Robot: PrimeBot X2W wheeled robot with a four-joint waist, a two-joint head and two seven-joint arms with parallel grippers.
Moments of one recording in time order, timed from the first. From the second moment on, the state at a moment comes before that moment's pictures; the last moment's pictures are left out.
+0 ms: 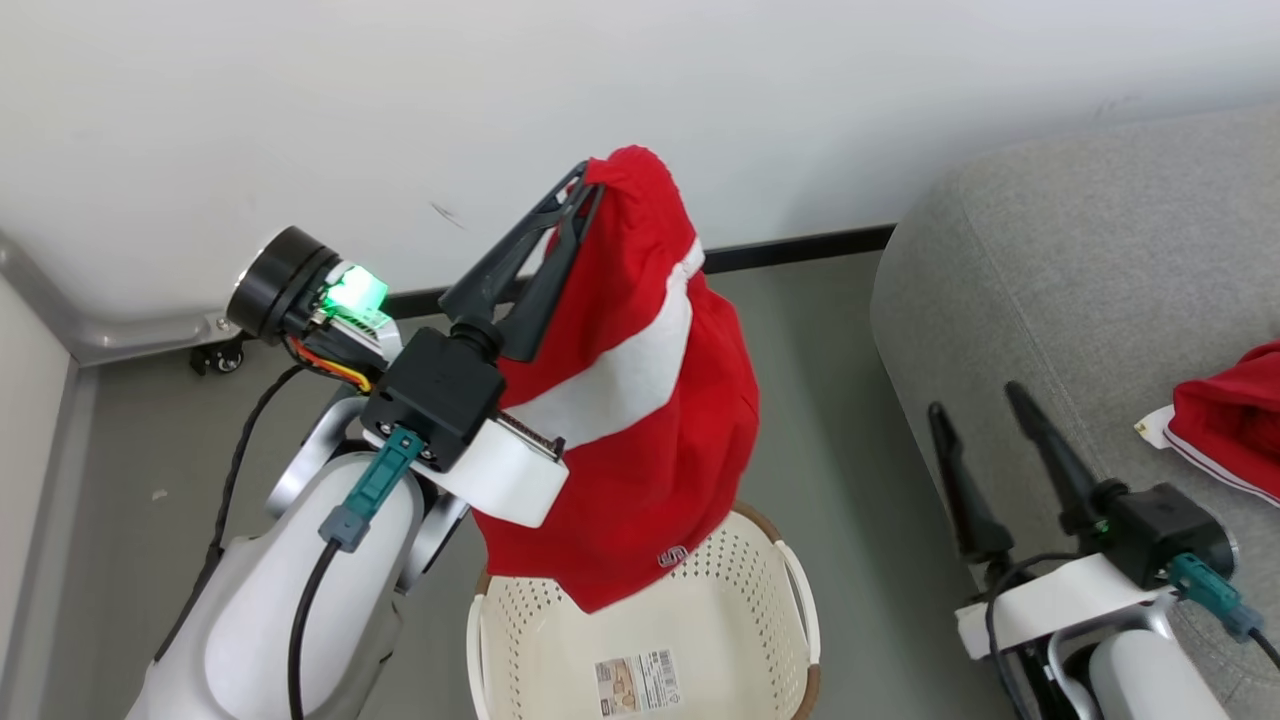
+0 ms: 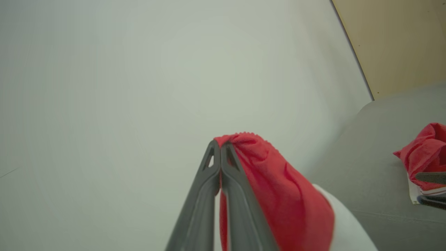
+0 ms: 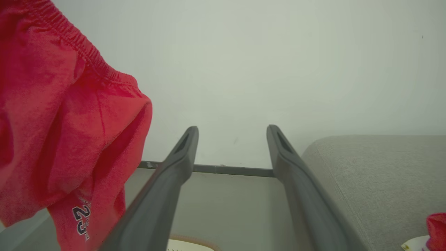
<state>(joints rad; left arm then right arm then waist) -0.62 0.24 -0.50 0.13 -0.06 0.00 -0.26 -0.14 -0.11 0.07 0.26 0.13 0.12 -0.21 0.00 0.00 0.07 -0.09</state>
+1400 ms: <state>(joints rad) -0.66 0.18 -0.60 0.09 -0.07 -0.09 -0.26 -0.31 -0.42 0.69 0.23 0.86 0.12 0.01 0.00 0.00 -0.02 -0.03</state>
